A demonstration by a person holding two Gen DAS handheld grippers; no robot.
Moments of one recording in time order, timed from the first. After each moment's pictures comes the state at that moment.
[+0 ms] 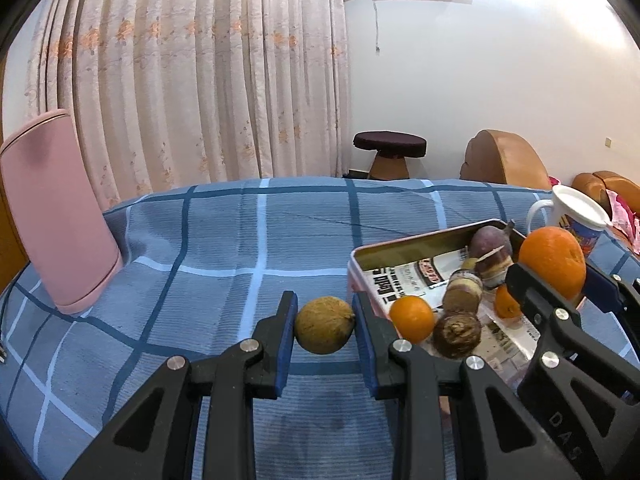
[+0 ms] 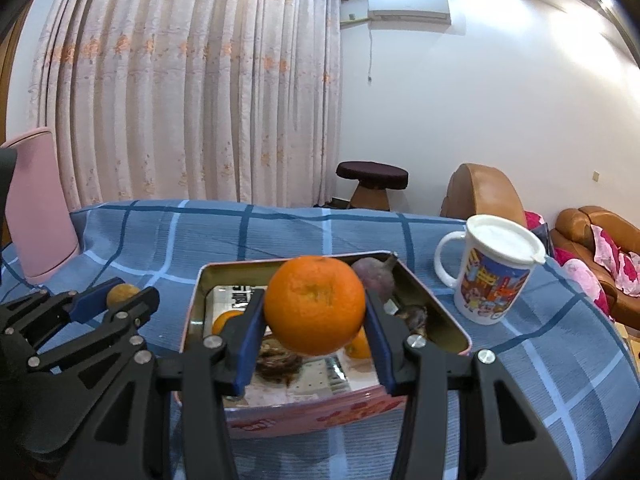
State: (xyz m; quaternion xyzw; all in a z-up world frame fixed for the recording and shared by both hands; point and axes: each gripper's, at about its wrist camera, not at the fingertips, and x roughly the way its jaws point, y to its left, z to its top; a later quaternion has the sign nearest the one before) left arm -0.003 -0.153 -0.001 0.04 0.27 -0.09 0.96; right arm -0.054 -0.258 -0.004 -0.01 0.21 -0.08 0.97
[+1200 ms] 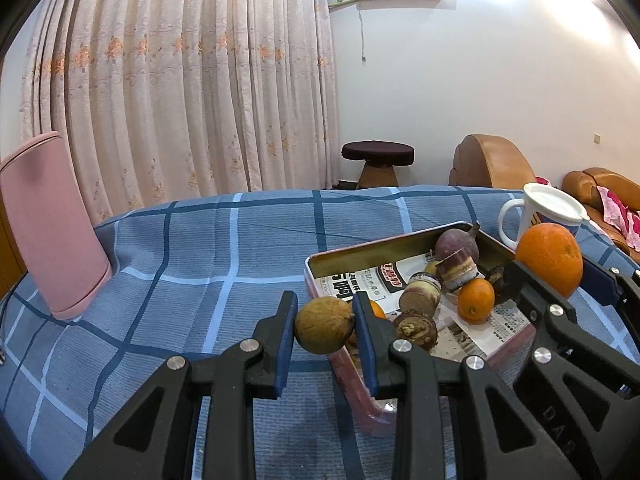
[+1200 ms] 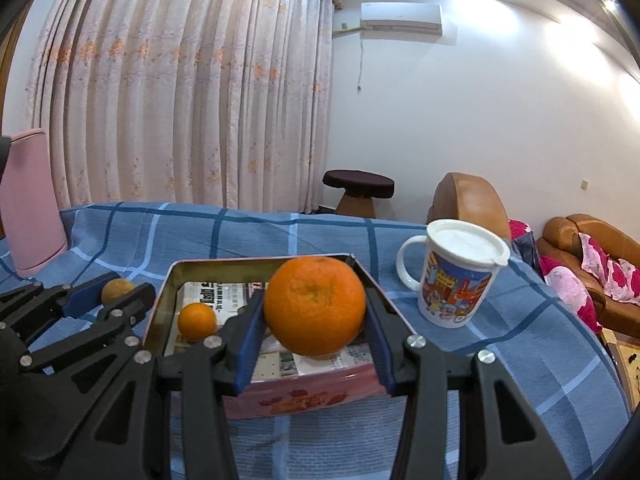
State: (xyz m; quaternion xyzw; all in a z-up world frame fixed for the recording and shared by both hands) left arm -0.023 -0.180 0.003 0.05 0.25 -0.11 0.96; right arm -0.075 -0.287 -0.001 -0.03 0.20 -0.10 0.97
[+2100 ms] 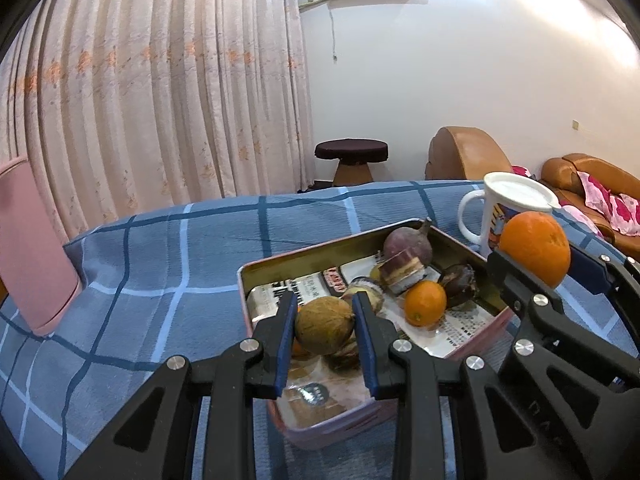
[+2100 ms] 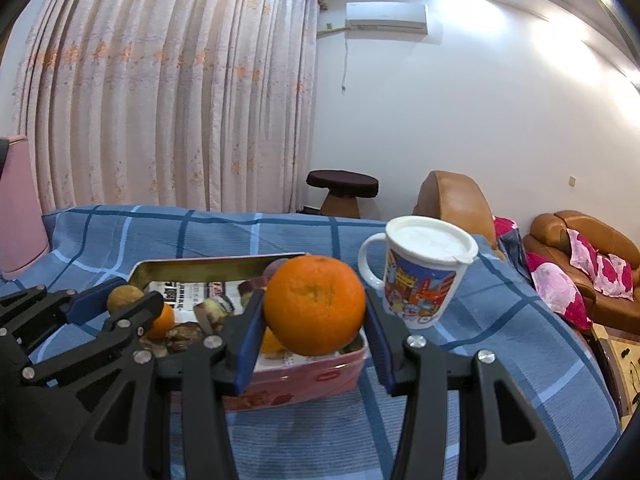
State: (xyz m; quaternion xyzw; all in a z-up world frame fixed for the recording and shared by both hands) left arm -0.027 -0.225 0.002 0.07 0.24 -0.15 0.96; right arm -0.081 -0.325 -0.003 -0.02 0.20 -0.13 0.97
